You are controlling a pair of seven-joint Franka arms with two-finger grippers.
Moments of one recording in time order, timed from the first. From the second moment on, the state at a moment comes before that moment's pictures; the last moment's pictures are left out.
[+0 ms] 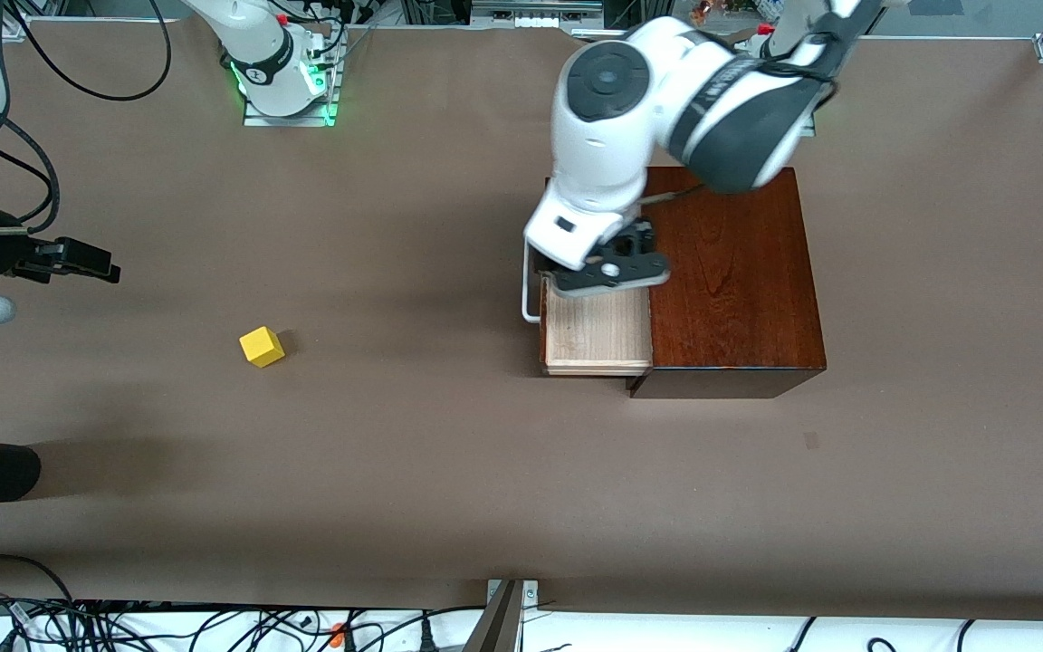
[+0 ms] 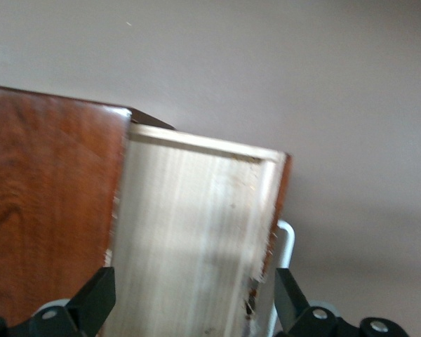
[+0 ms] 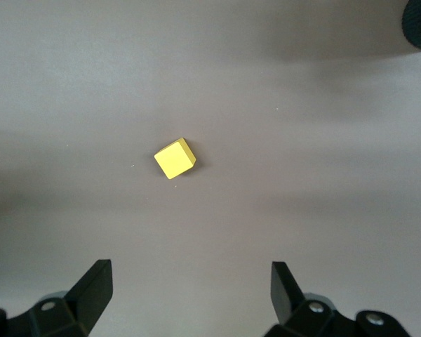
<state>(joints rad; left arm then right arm) -0.34 0.51 -0.42 -1.25 0.25 1.70 -0.95 0.06 0.19 -0.14 -1.54 0.07 1.62 -0.08</state>
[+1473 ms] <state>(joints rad) -0.14 0.12 0.06 -1.49 -0.06 1.49 0.04 0.20 0.45 -0.12 -2.01 0.07 2.51 -0.52</state>
